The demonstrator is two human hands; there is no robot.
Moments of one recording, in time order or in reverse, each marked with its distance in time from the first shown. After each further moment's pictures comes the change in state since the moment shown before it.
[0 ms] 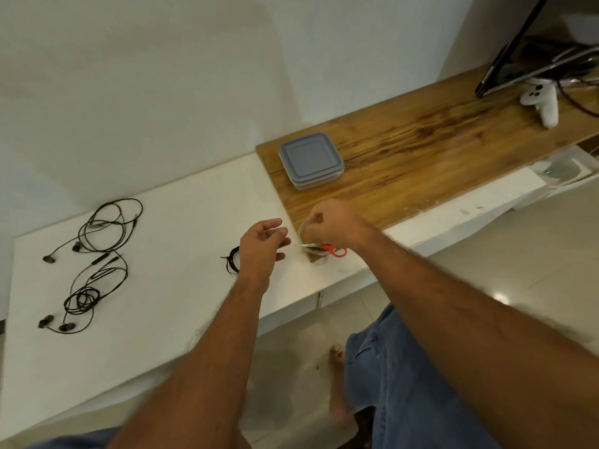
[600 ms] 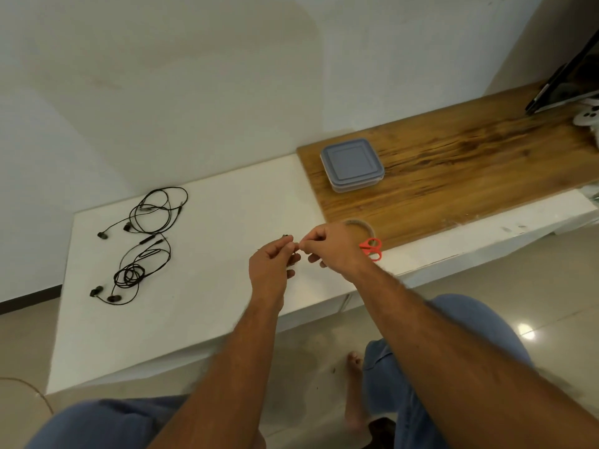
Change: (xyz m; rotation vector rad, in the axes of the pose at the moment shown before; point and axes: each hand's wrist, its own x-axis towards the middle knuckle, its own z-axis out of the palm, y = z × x) left_hand -0.032 -0.014 -0.046 -0.110 0.160 -0.033; right_hand -0.024 -0.050 0.062 0.598 -0.029 0.012
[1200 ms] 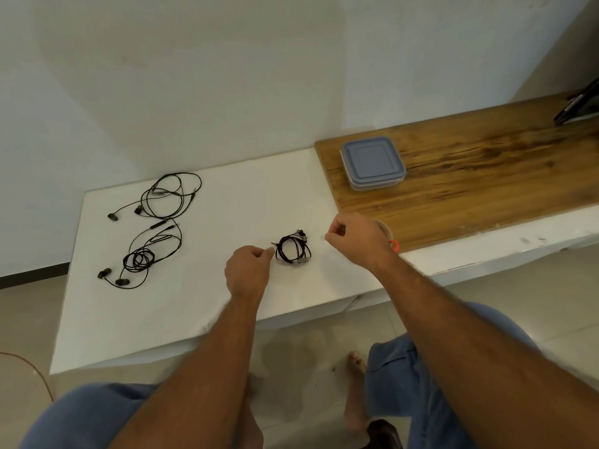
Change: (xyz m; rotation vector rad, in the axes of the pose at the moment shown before) left_hand 0.046 -0.024 -0.064 0.713 0.223 0.010; right_hand 0.015 -0.006 -0.009 -0.590 0.091 -0.137
